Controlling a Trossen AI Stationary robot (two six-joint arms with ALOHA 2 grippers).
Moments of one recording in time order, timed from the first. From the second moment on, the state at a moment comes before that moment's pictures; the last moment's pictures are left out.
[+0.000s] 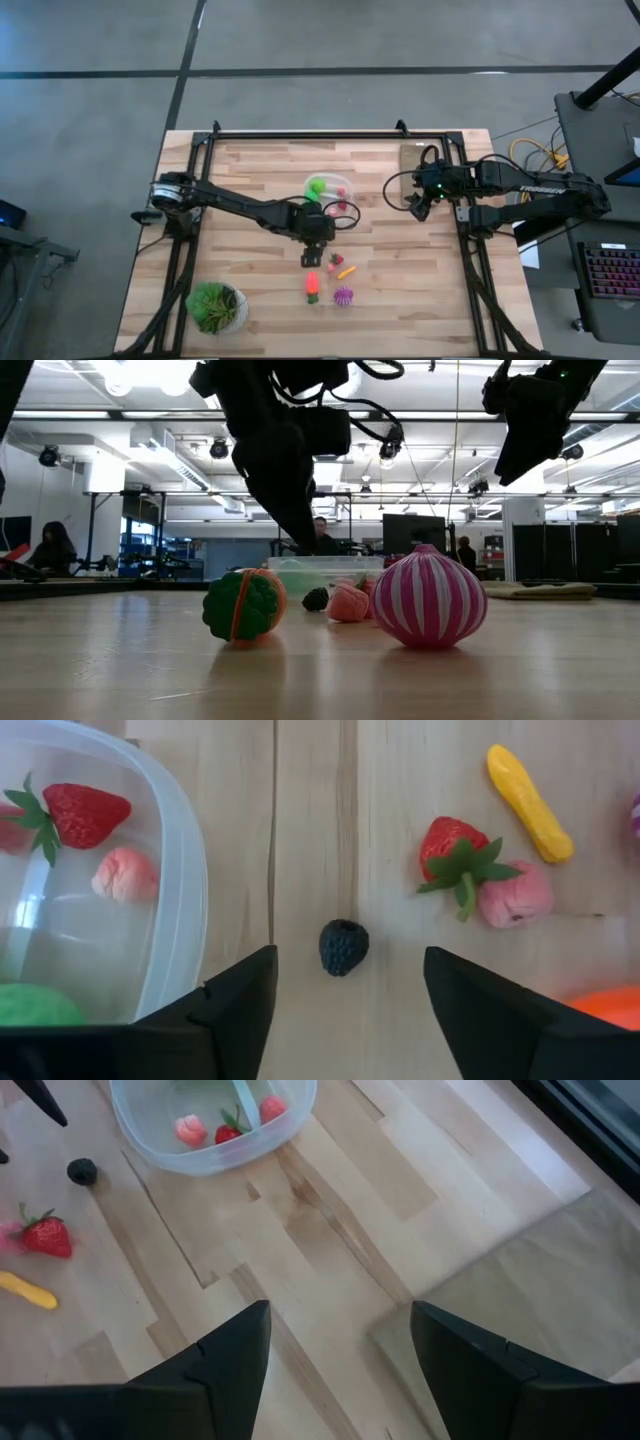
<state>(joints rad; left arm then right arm) -0.12 1.84 1.32 -0.55 -0.11 -0.10 -0.13 0.89 0.84 -0.94 0.21 0.40</state>
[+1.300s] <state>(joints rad) -0.11 1.93 1.19 -0.27 -0.08 -0.13 -0.13 0.89 0.84 -0.95 0.21 0.41</state>
